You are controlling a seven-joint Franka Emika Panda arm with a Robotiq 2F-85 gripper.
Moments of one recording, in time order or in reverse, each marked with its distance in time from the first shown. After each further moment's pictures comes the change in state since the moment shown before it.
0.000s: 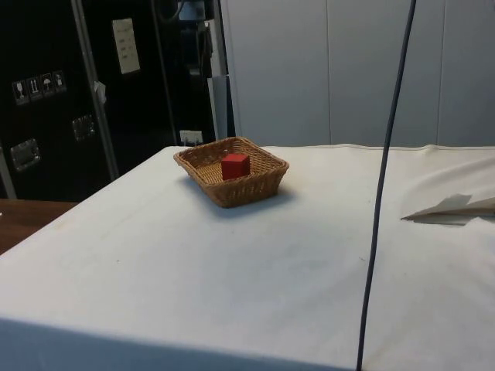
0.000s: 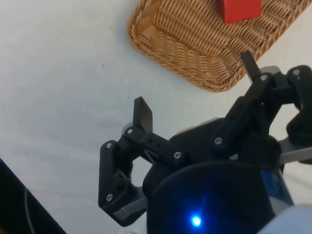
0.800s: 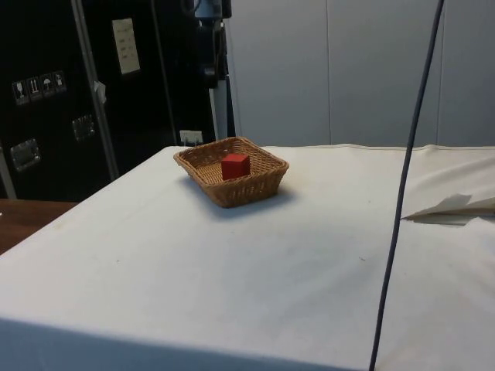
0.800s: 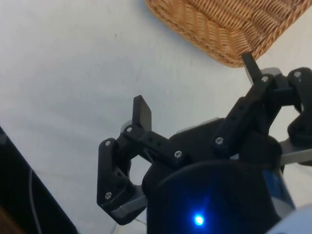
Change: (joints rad) arm 0.006 -0.139 0.034 -0.172 -0.008 0.043 0.031
